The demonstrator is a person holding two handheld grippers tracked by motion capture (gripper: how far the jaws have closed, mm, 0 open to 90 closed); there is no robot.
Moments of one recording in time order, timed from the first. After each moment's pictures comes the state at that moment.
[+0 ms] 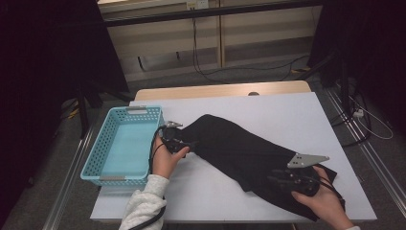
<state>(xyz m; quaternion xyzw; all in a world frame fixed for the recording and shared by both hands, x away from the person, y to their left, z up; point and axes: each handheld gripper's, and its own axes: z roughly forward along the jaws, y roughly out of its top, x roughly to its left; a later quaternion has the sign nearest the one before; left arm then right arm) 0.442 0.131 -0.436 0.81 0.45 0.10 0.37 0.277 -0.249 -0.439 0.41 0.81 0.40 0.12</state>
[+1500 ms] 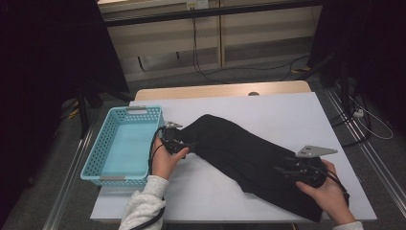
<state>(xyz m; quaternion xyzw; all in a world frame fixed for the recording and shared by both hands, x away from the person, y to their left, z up) 0.441 0.133 -0.437 0.81 0.44 0.09 0.37 0.292 -0.280 -0.439 0.47 0.77 0.39 0.17</state>
